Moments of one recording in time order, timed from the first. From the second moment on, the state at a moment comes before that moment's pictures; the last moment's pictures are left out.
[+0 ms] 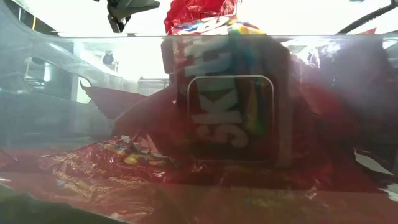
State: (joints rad) left arm -0.30 1.06 0.66 0.18 -0.28 -0.42; right arm 0.66 1.70 0.87 -0.82 -0.11 1.26
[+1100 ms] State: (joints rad) left arm -0.32 1.06 0.66 0.19 -0.25 -0.39; right arm 0.37 1.31 0.99 -0.20 0.38 0.77
